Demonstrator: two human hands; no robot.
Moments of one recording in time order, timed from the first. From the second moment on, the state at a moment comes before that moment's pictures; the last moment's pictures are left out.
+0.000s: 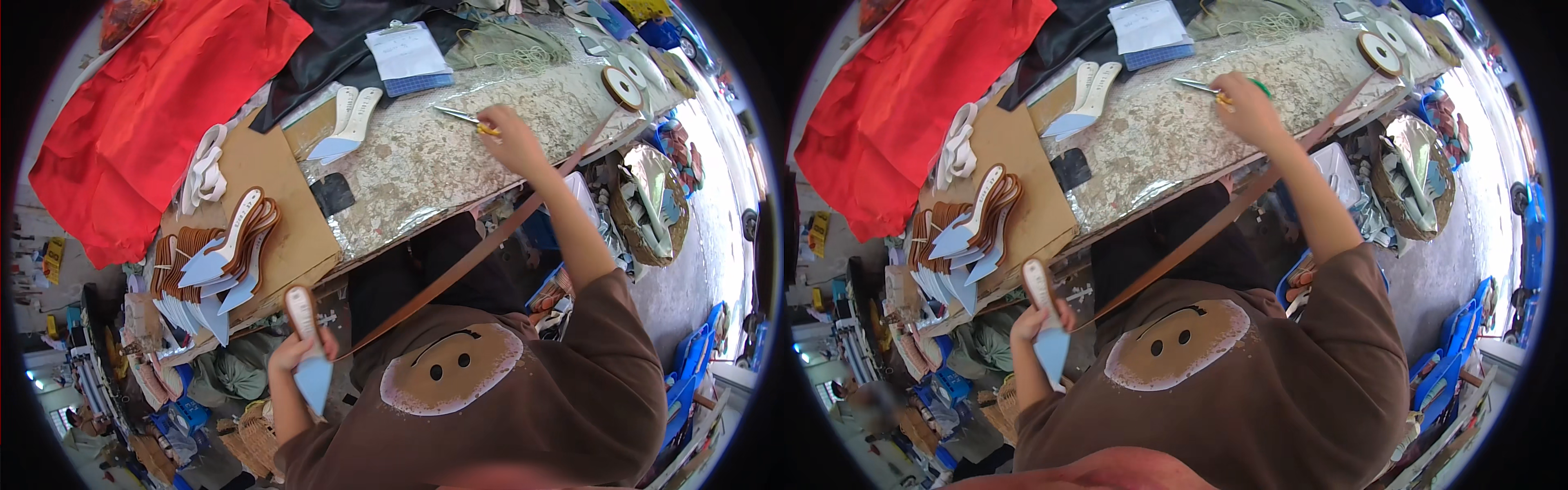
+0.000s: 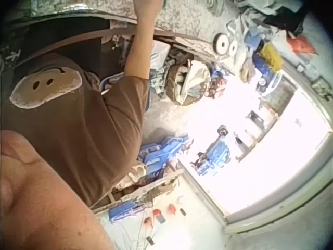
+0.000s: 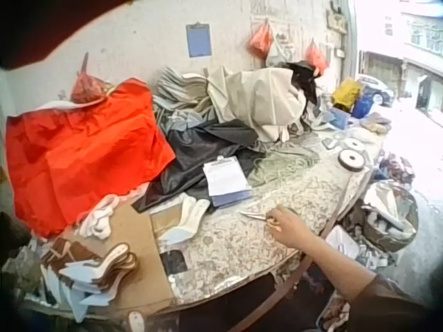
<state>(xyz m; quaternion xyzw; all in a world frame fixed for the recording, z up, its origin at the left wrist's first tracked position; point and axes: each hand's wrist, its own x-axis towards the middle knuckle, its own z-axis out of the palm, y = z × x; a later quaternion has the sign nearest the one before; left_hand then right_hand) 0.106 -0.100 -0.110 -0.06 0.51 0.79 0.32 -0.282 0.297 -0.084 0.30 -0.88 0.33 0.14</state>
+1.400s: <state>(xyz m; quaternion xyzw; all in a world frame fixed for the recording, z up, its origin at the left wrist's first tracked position) 0.001 0.000 -0.080 0.21 0.83 0.32 -0.40 -0.077 0.244 -0.082 0.25 -0.61 0.56 -0.51</state>
